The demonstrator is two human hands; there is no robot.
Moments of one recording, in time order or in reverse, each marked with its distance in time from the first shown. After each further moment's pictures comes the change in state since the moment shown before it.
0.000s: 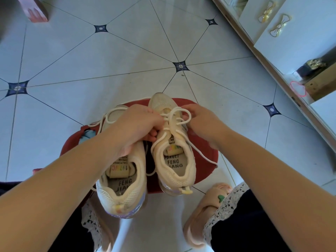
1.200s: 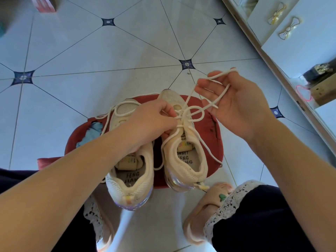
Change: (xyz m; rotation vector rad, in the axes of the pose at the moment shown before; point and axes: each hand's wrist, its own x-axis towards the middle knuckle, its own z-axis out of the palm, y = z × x) left_hand 0.000 -0.011 0.001 0.120 -0.005 0.204; right_hand -0.022 -0.034 -0.035 0.900 -0.103 -0.115
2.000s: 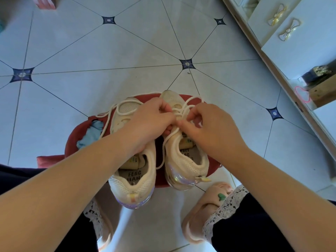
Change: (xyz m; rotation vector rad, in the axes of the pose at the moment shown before) left_hand 0.003 -0.006 0.005 -0.119 0.085 -0.018; right_hand -0.026 0.045 0.018 -1.537 0.136 -0.359
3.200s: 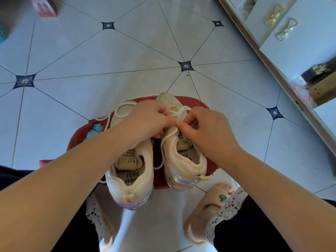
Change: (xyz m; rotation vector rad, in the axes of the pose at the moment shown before) left_hand -0.004 0.016 -0.007 0.327 -0.057 0.014; right_hand -0.002 0.004 0.006 0.100 0.000 -0.042
